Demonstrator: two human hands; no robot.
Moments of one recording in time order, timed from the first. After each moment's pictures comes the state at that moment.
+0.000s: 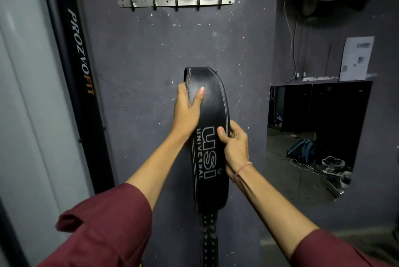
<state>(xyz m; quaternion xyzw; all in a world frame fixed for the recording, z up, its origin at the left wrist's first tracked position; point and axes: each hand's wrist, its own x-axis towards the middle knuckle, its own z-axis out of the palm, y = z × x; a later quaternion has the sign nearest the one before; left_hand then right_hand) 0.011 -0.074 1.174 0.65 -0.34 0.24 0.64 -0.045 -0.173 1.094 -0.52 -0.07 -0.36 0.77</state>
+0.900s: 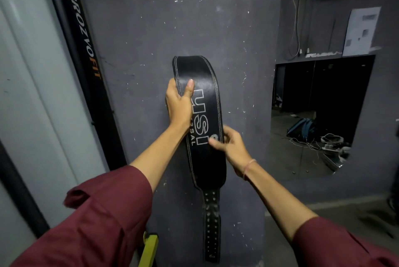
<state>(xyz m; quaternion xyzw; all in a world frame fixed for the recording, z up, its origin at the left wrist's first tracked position) 0.025 -0.036 1.137 0.58 -0.29 0.27 0.71 -0.059 -0.148 1.037 -0.64 -0.07 -0.24 0.72</state>
